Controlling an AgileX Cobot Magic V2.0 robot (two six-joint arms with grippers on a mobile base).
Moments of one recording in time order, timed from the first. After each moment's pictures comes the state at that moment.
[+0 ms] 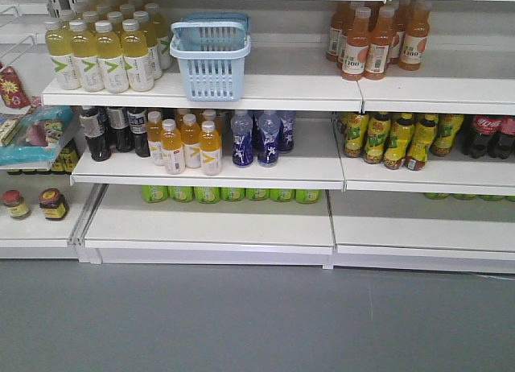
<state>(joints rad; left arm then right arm) 0.01 -0.01 0.04 -0.05 0.17 0.03 -0.07 -0.01 0.03 -0.17 0.09 0.19</state>
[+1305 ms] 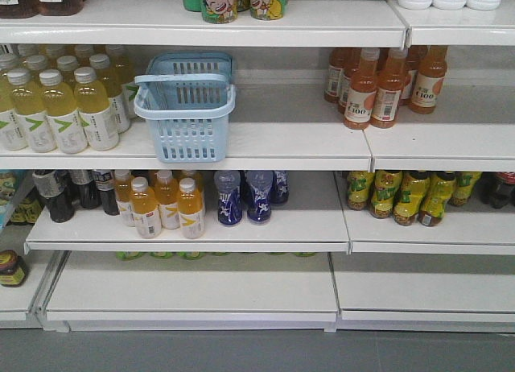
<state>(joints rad) 0.01 -0.01 0.04 -0.05 0.17 0.03 -0.07 -0.01 0.03 -0.17 0.09 0.19</state>
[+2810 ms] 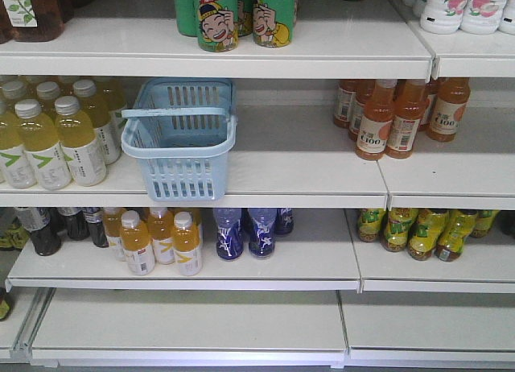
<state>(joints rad) 0.01 -0.01 0.04 -0.05 0.17 0.03 -0.07 -0.01 0.03 -0.17 0.09 0.19</state>
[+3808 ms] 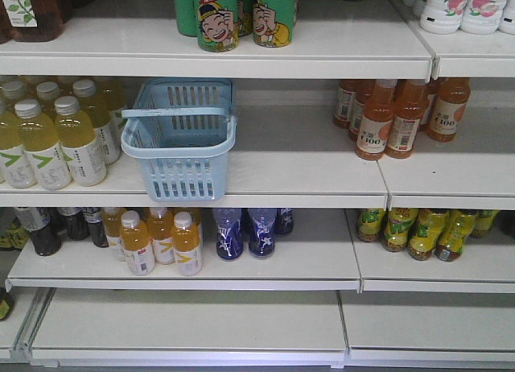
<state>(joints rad) 0.01 -0.01 0.04 -0.05 0.17 0.03 -0.07 -0.01 0.03 -0.17 0.09 0.19</state>
